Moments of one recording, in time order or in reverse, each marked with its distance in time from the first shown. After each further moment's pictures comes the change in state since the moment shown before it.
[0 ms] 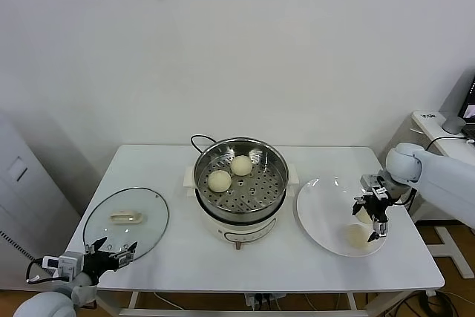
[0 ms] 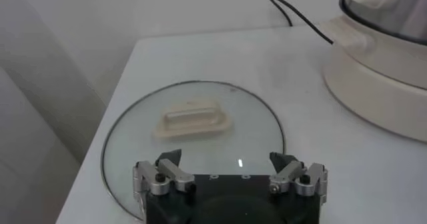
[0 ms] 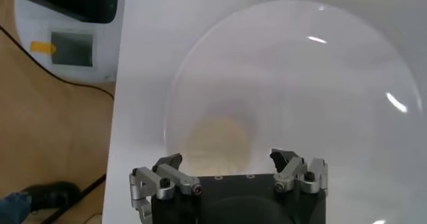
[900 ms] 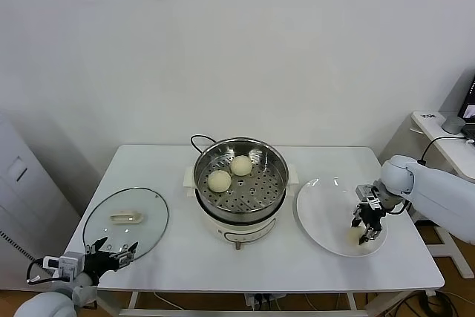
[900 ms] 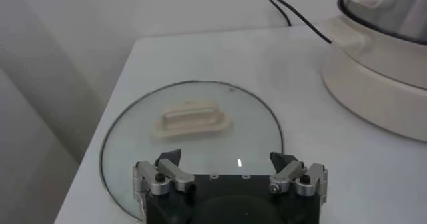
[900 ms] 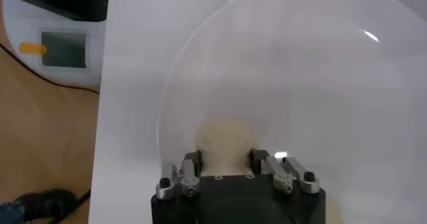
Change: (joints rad) left arm 0.002 -0.002 0.000 -0.004 0.004 0.000 -0.001; right arm -0.082 0.014 0.088 -0.022 -0.028 -0.007 0.005
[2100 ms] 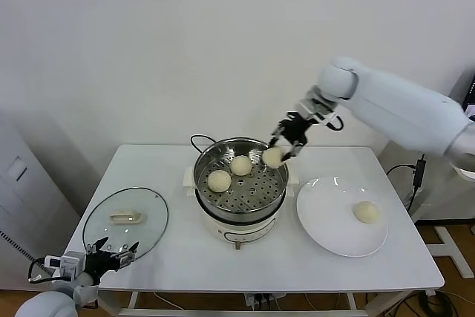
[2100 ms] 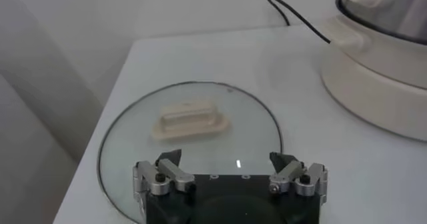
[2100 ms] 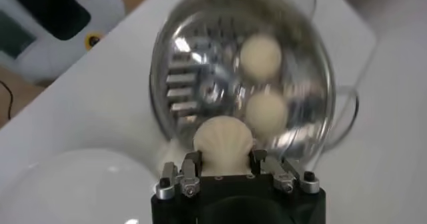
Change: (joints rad) left arm -0.004 0.003 0.008 0.001 0.004 0.002 -0.001; right arm 0.414 0.392 0.018 0.069 0.112 0.456 -0.100
